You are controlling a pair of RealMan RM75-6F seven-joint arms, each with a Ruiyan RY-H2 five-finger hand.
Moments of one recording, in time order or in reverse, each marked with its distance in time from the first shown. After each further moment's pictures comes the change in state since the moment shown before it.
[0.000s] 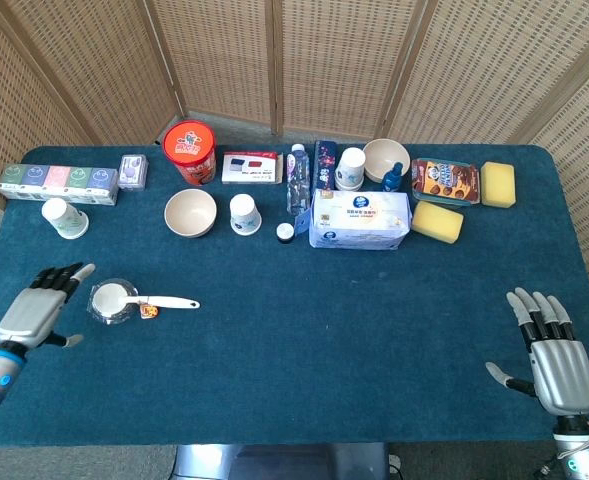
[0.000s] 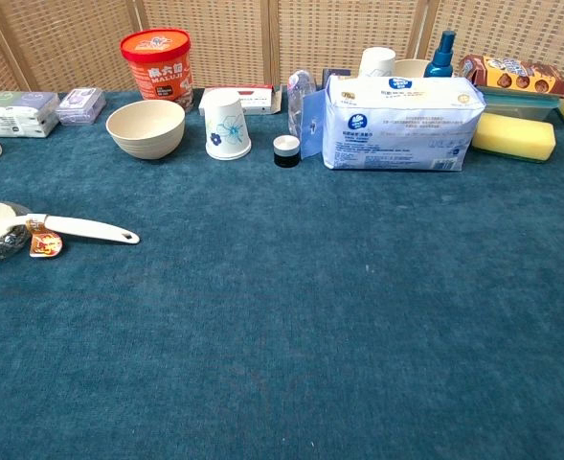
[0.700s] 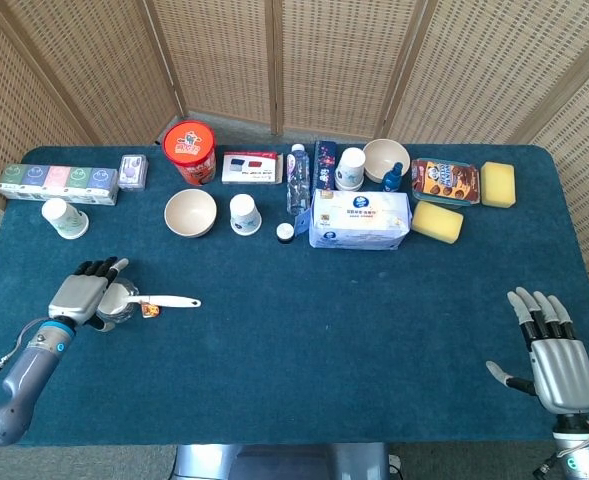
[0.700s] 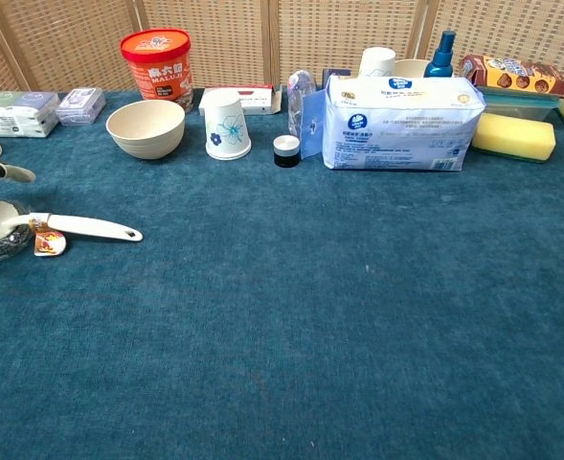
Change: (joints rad) left arm -0.156 -0.163 -0.036 0.081 -0.321 -0.155 0.264; right arm 0.000 -0.001 0.003 -0.001 0.007 -0.004 0.001
